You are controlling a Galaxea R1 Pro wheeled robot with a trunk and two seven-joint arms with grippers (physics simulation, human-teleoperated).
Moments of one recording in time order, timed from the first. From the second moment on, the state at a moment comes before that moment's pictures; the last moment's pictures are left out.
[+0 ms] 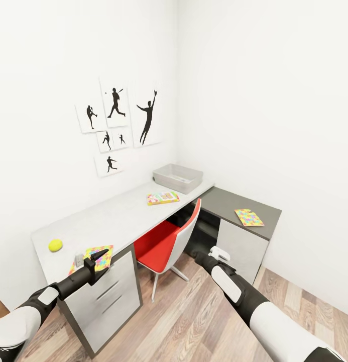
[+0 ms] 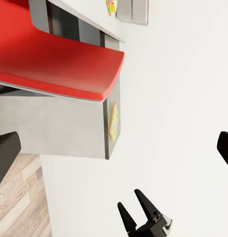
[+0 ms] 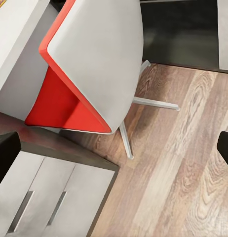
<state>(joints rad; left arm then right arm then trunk) -0.80 0.23 1.18 -0.18 -0.20 0.69 -0.96 -0.71 0.01 0.54 -0.67 -1.04 0.14 -0.30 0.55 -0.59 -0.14</state>
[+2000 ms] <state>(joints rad) -0.80 0.22 1.19 -0.18 -0.20 0.70 -0.97 -0.71 0.01 0.54 -0.67 -1.04 0.14 -0.30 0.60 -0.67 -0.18</state>
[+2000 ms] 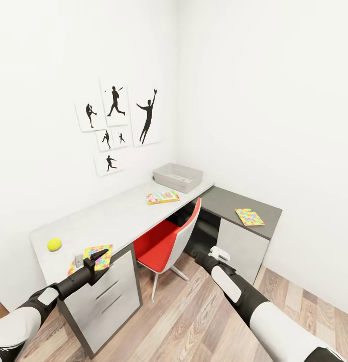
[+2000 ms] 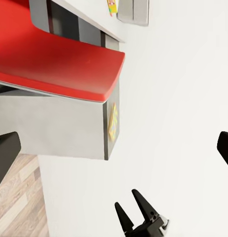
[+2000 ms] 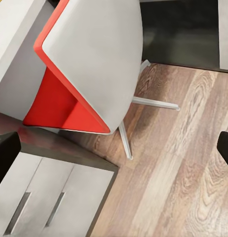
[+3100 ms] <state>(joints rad) -0.80 0.23 1.19 -0.18 -0.20 0.77 -0.97 -0.71 0.01 0.54 -0.67 -1.04 0.14 -0.30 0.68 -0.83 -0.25</state>
